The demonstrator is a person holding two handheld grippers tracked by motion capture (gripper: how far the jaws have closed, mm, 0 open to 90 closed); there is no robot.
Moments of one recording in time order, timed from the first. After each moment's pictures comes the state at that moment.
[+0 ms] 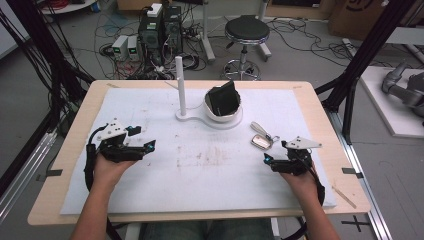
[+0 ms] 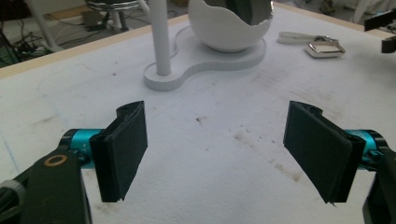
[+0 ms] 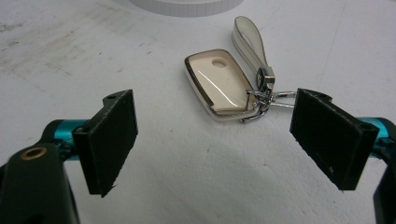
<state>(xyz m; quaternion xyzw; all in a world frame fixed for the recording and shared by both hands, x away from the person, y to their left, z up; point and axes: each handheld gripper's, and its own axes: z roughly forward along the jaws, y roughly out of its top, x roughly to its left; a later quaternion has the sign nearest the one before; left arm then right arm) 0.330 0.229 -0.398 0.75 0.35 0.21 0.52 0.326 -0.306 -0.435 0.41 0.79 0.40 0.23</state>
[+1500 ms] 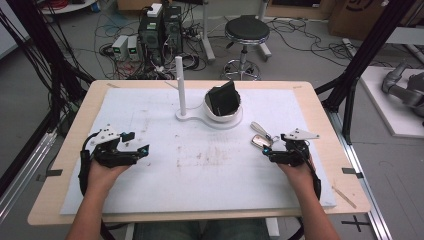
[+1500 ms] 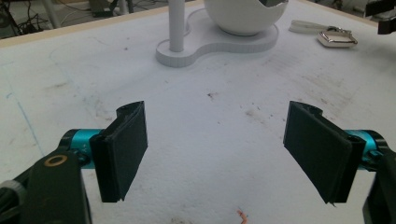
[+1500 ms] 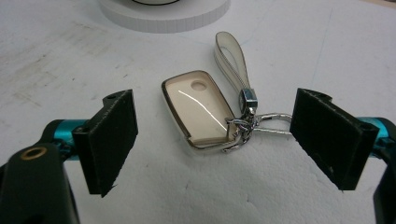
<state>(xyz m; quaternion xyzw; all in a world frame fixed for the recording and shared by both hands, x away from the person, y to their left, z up) 0.321 0.249 -0.412 0.75 0.38 0.19 0.51 0.352 -0.303 -0.432 0.43 0.78 0.40 0.24</state>
